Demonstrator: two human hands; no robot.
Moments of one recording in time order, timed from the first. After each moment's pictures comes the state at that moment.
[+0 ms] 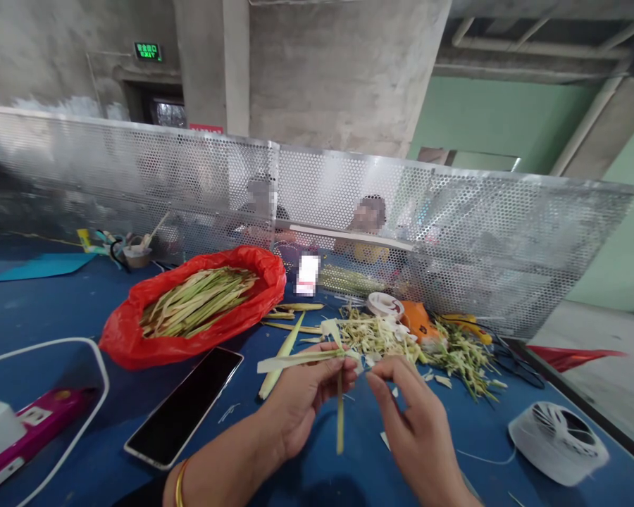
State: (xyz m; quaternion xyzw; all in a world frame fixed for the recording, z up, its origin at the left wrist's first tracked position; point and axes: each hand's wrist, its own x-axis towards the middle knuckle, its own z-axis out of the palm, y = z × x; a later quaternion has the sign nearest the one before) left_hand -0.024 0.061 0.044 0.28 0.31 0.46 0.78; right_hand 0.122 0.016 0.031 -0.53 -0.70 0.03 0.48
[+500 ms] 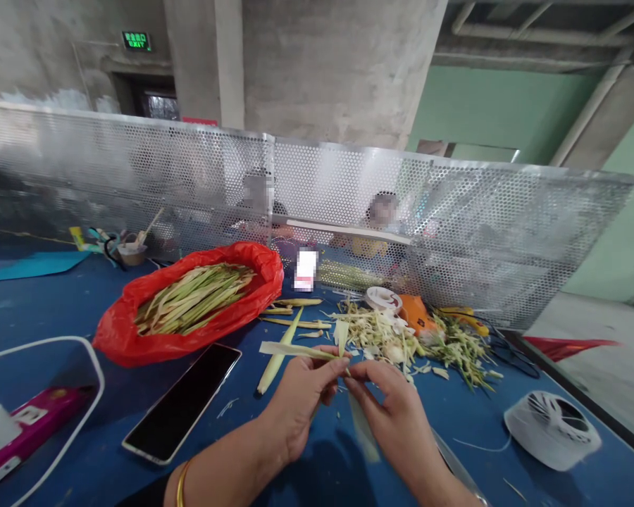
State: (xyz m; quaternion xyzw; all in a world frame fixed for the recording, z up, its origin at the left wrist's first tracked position) left_hand -0.020 0.061 0.036 0.38 0.37 0.46 0.71; right_hand 0.120 0.025 0.018 -0.55 -0.72 0.08 0.43
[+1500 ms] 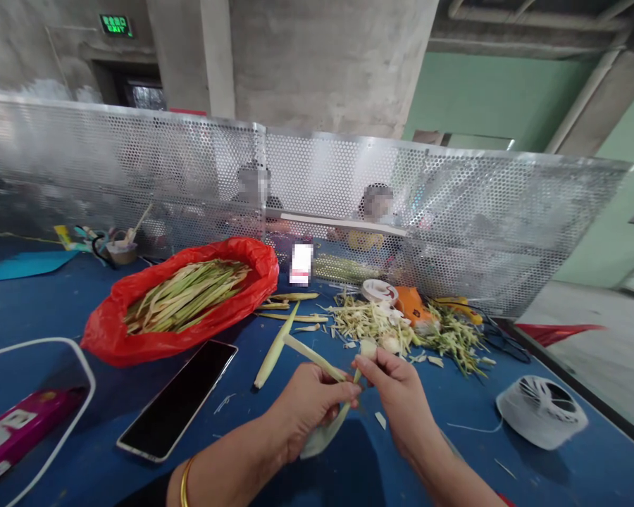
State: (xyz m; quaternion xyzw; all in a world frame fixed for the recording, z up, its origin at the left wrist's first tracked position) left_hand -0.017 0.058 0.026 0.51 0.42 0.30 0.69; right_hand 0.122 0.039 0.014 -0.55 -0.48 0.36 0.57
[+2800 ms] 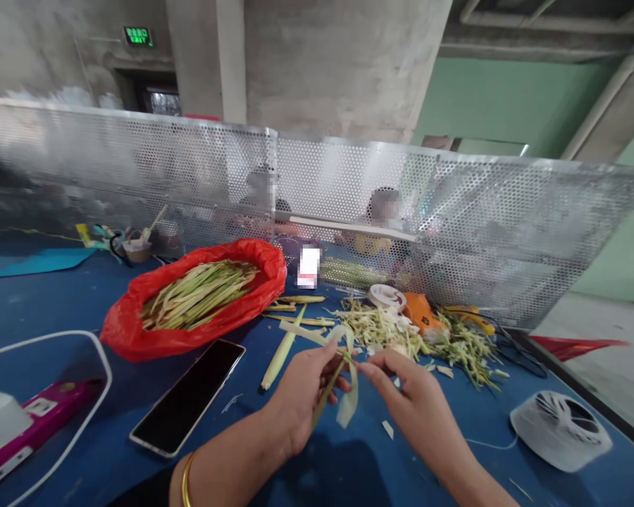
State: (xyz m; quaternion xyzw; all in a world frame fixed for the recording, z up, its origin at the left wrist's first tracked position) left_hand -0.022 0.062 0.042 0.39 0.40 0.40 0.73; right_hand 0.134 0.024 0.038 -0.60 -0.68 0.14 0.40
